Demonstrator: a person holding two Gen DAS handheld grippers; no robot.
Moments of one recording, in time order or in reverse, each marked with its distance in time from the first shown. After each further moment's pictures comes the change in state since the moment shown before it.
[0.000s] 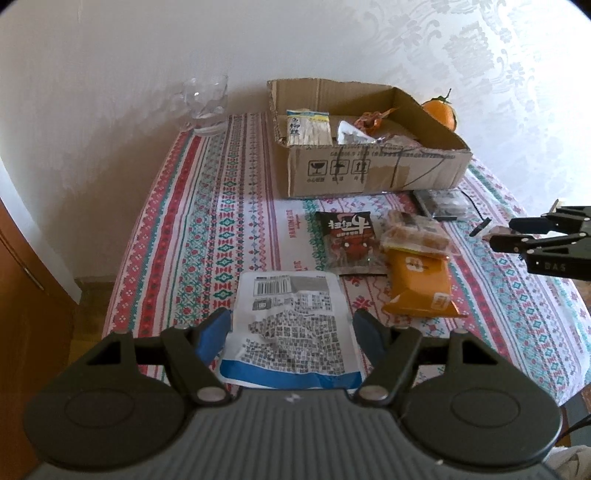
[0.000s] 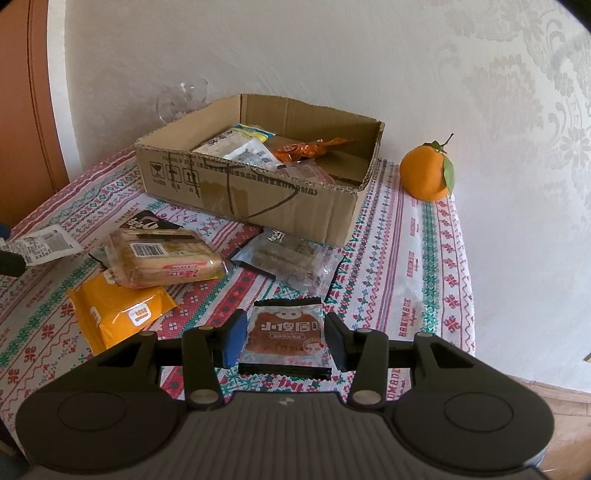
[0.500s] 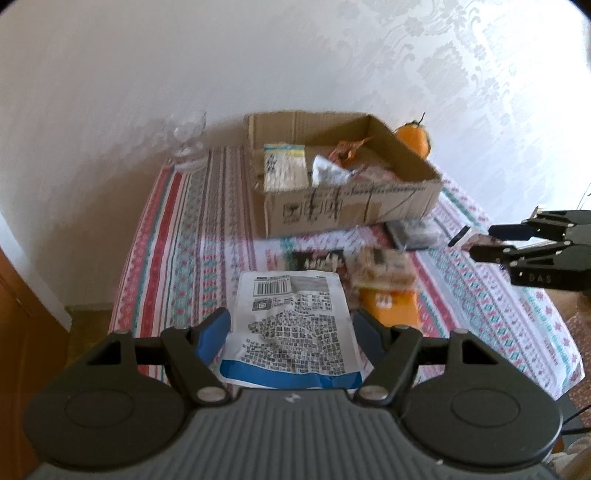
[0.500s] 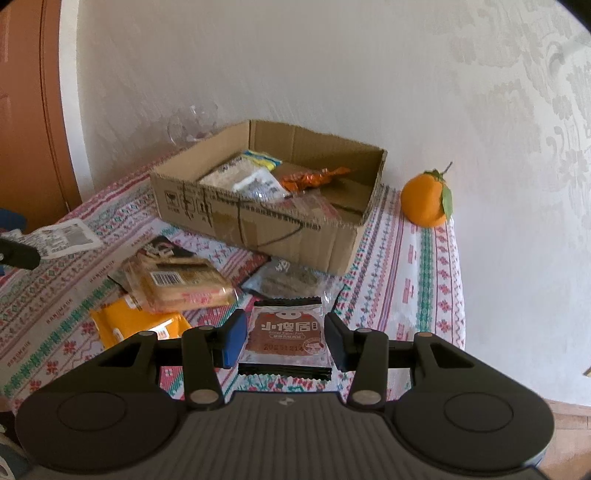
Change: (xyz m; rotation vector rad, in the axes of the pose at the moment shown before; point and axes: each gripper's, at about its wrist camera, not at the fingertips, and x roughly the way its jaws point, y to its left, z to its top) left arm -0.022 -0.007 0.025 0.045 -0.073 -0.058; right arm -0.025 0.000 0.015 -0.017 -0.059 0.024
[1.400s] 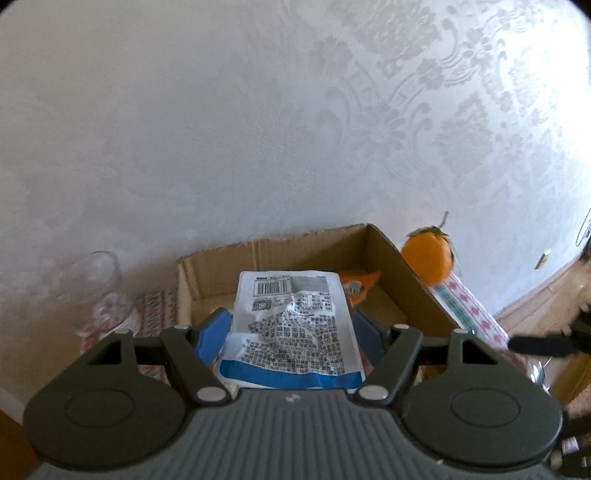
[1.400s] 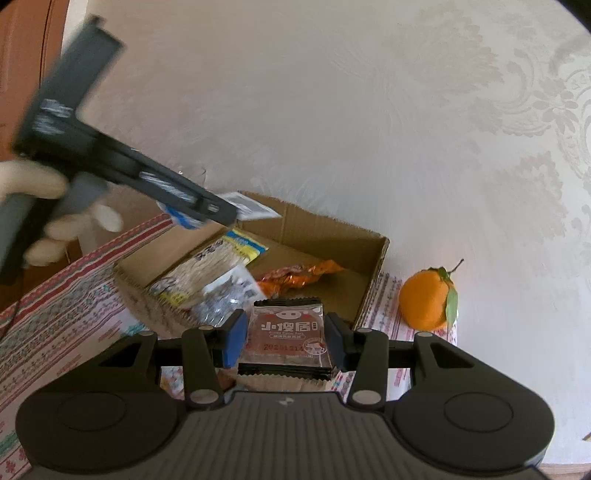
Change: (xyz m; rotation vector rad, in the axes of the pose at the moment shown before) left arm 0.152 -0.031 0.190 0.069 -0.127 -0.053; right arm 0.045 -0.036 0.089 -0.050 -0.122 0.031
